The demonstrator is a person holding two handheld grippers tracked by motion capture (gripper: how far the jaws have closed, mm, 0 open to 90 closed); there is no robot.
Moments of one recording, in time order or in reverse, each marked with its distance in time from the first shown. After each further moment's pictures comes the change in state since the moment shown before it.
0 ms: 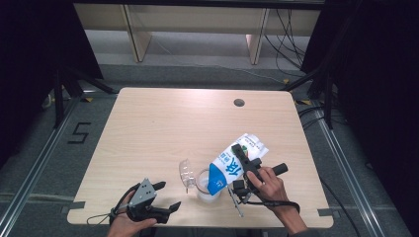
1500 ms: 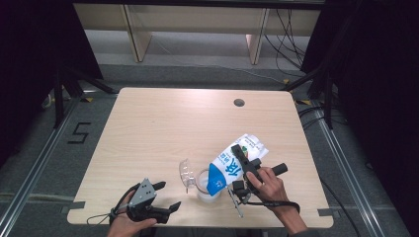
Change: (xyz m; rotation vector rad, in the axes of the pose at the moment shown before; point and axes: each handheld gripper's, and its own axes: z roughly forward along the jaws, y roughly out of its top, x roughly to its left) left arm 0.000 0.000 0.000 0.001 0.000 0.001; right arm -0.002 0.001 -0.001 -0.007 0.002 -0.043
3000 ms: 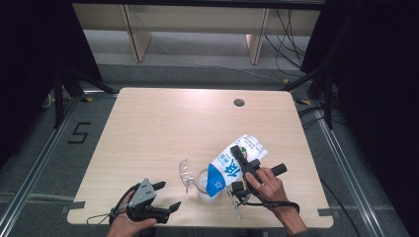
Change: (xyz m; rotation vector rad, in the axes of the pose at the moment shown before) left arm 0.000 0.000 -0.001 0.002 0.008 0.004; right arm 0.001 0.002 -0.001 0.001 0.006 -0.024
